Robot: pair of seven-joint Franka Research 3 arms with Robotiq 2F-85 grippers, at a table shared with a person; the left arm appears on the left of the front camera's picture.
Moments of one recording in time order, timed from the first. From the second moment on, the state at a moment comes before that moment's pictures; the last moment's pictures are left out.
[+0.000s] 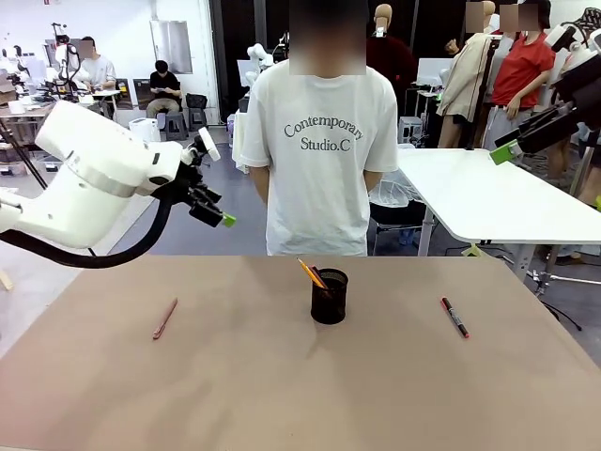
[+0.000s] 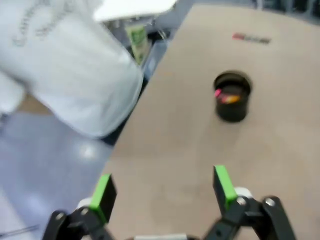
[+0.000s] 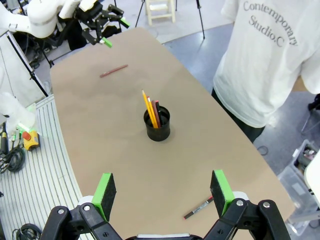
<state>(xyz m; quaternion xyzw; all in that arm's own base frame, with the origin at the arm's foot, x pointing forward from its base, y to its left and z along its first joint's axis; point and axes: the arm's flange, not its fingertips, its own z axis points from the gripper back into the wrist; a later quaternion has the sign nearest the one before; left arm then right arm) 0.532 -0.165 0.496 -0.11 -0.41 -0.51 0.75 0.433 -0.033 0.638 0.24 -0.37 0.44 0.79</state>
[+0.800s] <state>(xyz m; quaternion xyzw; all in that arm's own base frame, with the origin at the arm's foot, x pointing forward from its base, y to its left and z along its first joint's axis) 0.522 -0.159 0.486 -0.08 -0.33 -0.46 0.82 0.433 -0.033 0.638 0.24 -0.37 0.44 0.79</state>
